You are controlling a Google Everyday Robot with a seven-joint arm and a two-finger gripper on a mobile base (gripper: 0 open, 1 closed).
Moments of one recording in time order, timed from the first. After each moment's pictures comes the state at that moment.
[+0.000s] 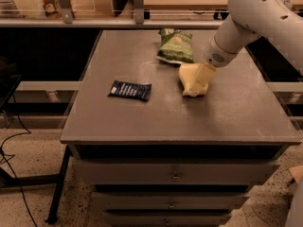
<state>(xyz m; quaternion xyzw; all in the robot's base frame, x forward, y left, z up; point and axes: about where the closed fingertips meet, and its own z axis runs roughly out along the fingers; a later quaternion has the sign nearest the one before) 0.670 -0.166 0.825 -0.54 0.81 0.04 0.22</state>
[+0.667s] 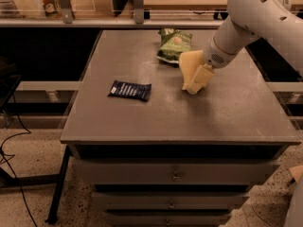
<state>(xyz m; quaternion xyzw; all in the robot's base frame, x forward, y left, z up) 0.670 -0.164 0.819 -0.54 0.81 0.04 0.21</state>
